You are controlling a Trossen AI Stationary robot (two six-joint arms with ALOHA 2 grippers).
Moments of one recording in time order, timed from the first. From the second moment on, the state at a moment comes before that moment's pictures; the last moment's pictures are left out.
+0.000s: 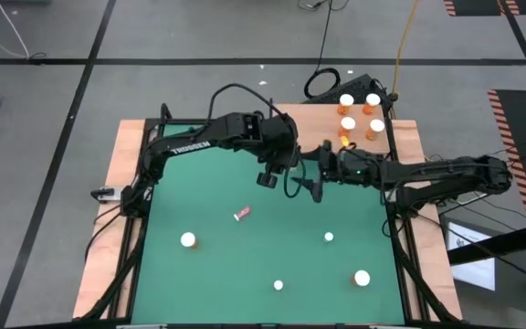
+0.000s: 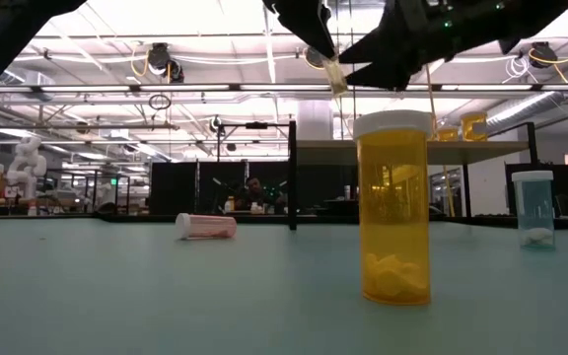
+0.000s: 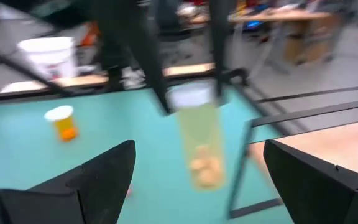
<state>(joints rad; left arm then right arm) 0.14 2.11 2.36 -1.18 0.02 0.58 -0.12 1.11 0.59 0.29 0.11 0.05</state>
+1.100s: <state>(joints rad) 0.11 2.11 2.36 -1.18 0.03 0.51 -0.12 1.18 0.59 0.43 0.02 -0.03</state>
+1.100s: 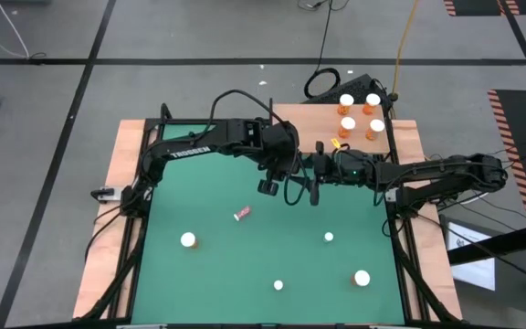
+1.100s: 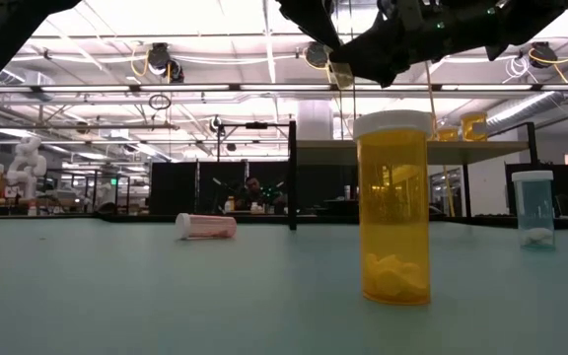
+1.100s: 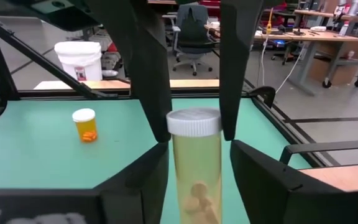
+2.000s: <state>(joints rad) 0.12 1.99 2.34 -1.18 -0.07 0.35 -0.12 1.04 0.59 0.24 0.02 -0.06</state>
